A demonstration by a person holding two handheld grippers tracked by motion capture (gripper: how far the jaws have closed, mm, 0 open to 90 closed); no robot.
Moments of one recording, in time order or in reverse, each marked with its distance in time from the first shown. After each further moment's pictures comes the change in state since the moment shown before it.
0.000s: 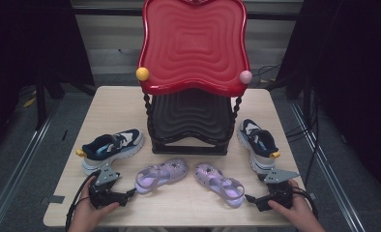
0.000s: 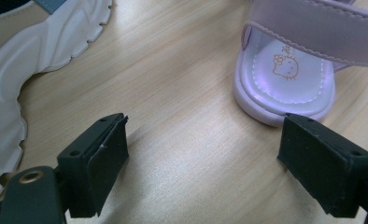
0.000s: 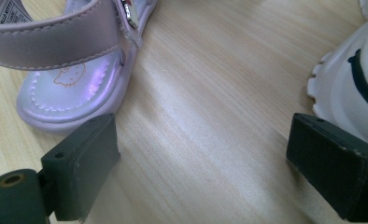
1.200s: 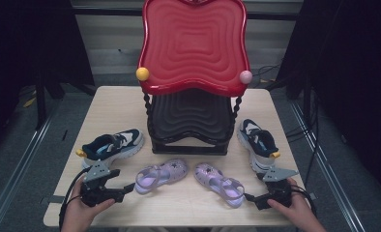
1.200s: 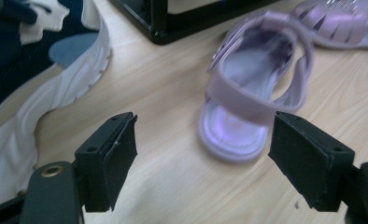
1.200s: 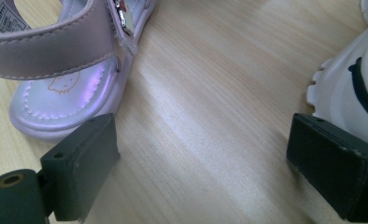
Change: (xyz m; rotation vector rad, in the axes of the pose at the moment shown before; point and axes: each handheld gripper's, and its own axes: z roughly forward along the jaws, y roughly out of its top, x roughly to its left) left arm -0.005 0.024 -0.033 -0.114 -0.073 -0.081; right arm -0.002 0.003 0.003 0.002 0.003 -0.002
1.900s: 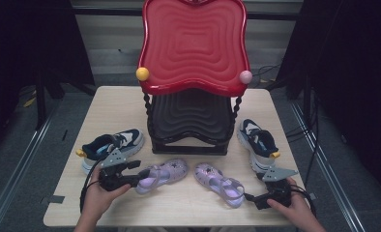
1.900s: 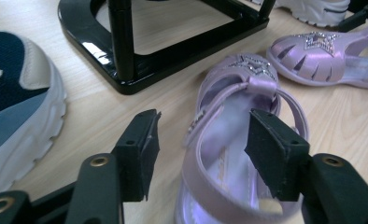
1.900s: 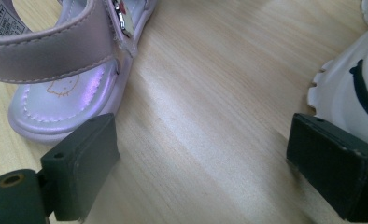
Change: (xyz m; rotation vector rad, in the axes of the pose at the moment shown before) left arm 0.001 0.026 0.046 -0.071 -0.103 0.012; right arm 0.000 0.001 0.001 -0.003 -0.001 -0.006
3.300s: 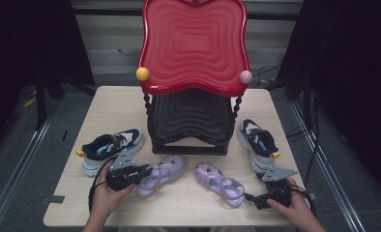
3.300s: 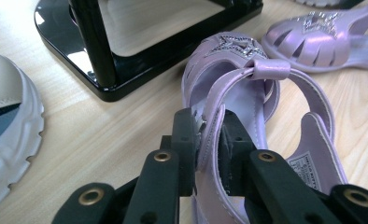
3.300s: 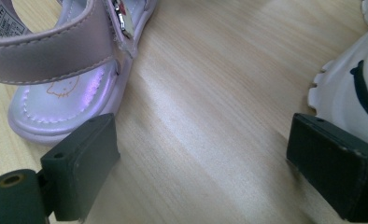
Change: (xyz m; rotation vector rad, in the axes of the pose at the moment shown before) left arm -0.010 0.002 0.009 0.036 0.003 0.093; right arm 0.000 0.000 0.000 0.001 0.000 0.002
